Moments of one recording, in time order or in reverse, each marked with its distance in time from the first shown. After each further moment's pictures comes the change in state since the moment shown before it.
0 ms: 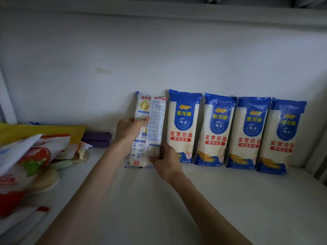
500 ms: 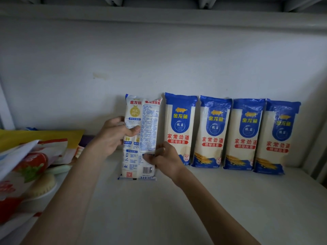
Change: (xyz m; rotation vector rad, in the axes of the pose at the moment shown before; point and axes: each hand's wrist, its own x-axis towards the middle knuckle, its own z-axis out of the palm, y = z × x) left_hand 0.005 0.012 -0.033 -0.045 -0.216 -0.007; right_hand -0.002 -0.012 -0.024 0.310 -0.184 0.019
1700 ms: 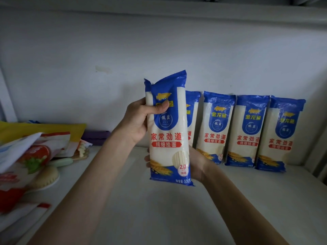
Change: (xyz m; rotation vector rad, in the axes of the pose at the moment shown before) left_hand -0.025 0.034 0.056 -0.412 -0.284 0.169; right_hand -0.040 -0.028 -0.044 0.584 -0.339 0.142
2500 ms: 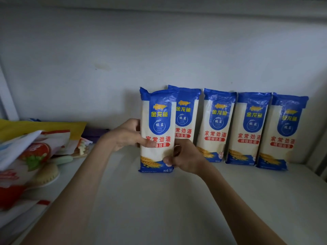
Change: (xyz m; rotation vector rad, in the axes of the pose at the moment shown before) left_hand -0.003 -0.026 -0.055 0.744 -0.097 -0.295; right_hand 0.025 0.019 -0.029 -1.025 0.238 -0.222
